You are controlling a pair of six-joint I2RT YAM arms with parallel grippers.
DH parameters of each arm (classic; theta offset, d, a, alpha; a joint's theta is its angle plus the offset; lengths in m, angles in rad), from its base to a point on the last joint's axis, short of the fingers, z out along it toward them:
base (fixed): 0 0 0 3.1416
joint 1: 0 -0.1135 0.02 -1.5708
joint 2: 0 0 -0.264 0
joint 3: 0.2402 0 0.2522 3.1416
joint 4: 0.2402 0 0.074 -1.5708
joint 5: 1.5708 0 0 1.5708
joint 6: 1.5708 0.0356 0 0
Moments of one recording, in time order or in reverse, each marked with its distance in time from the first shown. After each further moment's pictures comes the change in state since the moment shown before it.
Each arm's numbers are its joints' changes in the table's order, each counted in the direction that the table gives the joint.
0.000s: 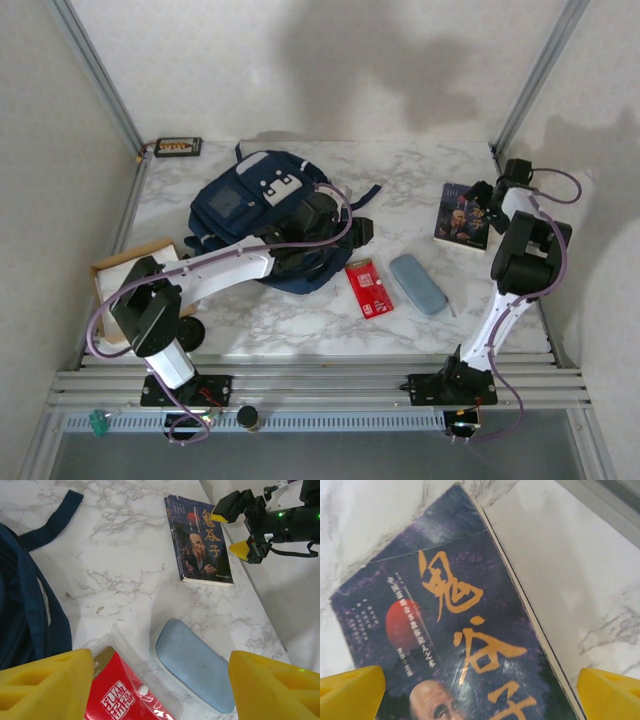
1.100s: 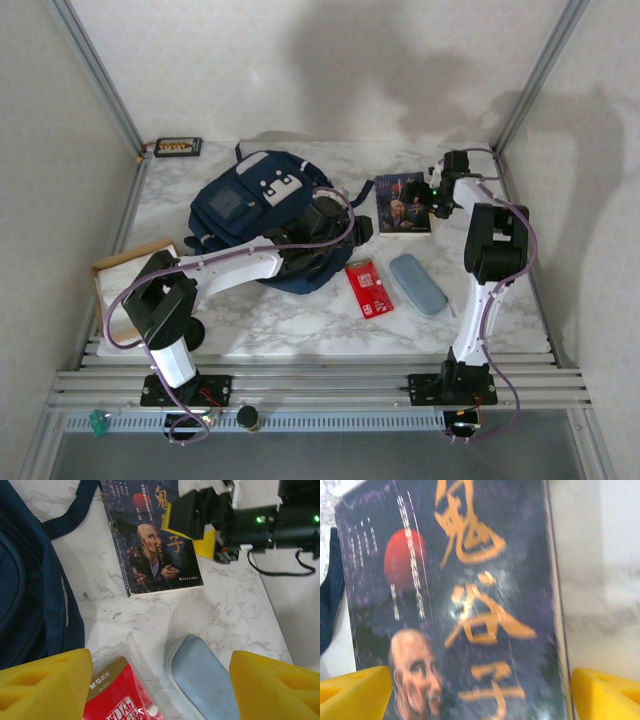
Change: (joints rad) left arm 0.001 -0.063 -0.005 -0.045 -0.097 -0.094; right arm -0.279 -0.078 0.058 0.044 -0.266 -0.266
